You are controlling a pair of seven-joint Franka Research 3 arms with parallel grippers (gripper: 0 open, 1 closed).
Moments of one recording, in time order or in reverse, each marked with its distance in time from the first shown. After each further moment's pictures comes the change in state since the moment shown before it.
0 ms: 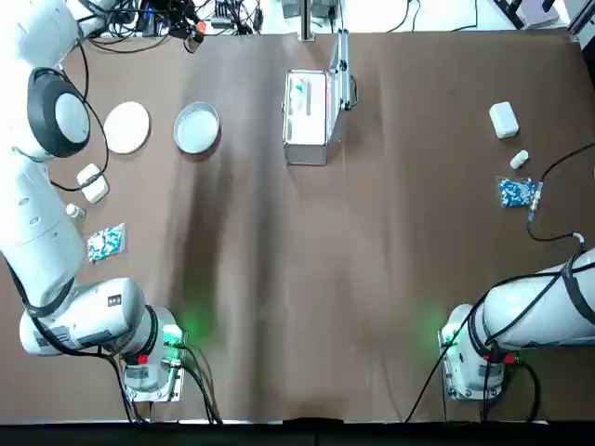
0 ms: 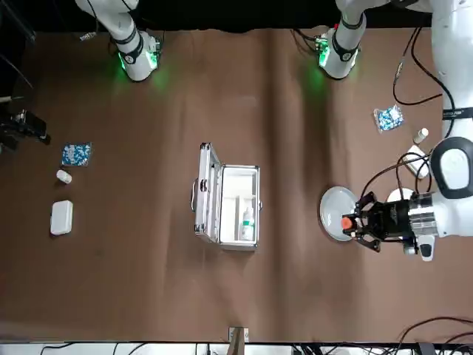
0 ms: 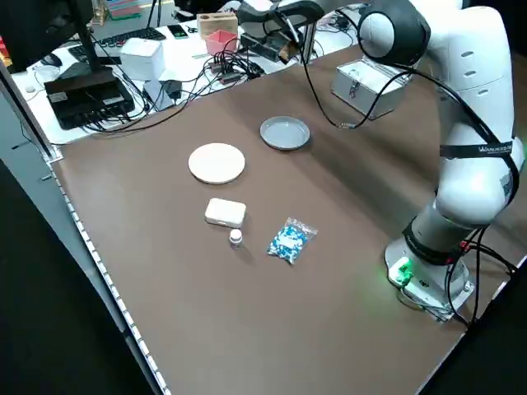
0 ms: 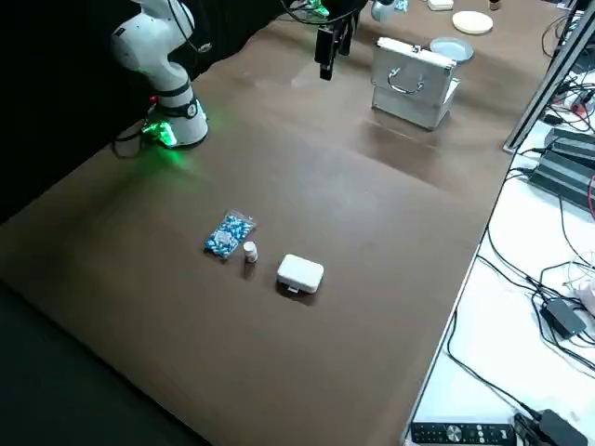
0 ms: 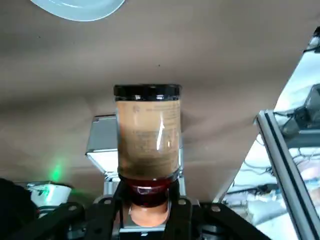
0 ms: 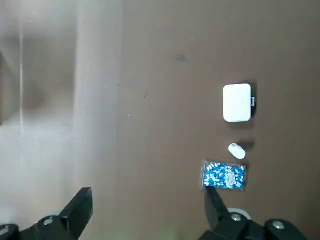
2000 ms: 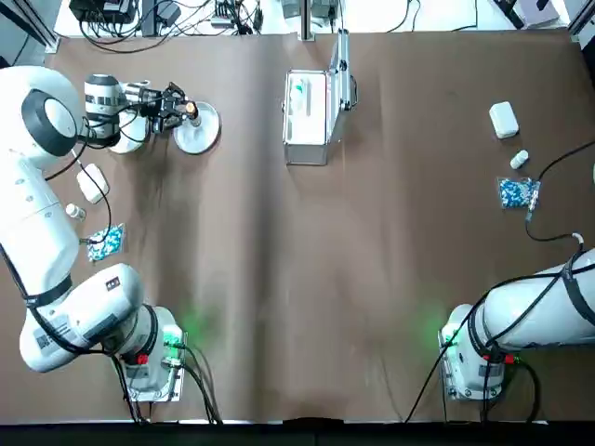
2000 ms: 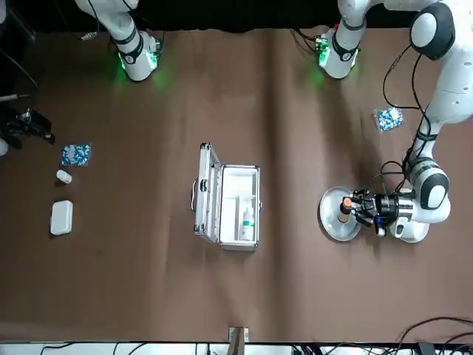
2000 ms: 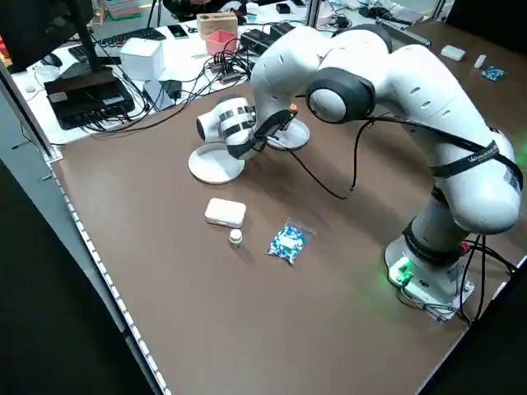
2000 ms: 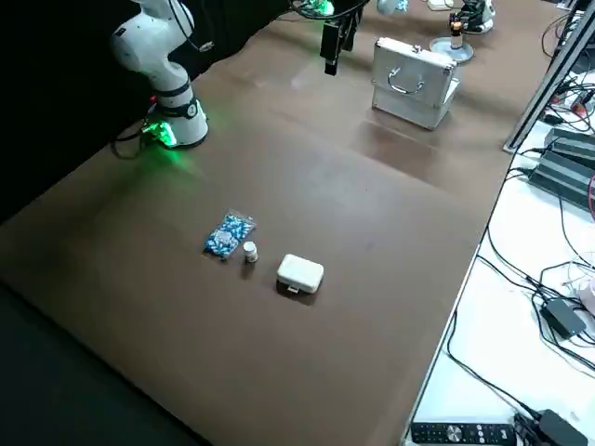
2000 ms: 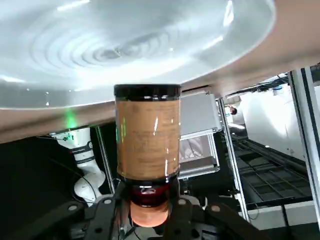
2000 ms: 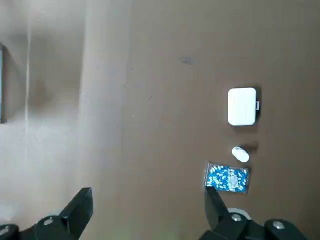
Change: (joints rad) left arm 0.313 0.341 -0.021 -0.243 -0.335 -0.210 0.796; right arm 0.020 -0.003 0.007 0.001 0.000 0.000 0.000
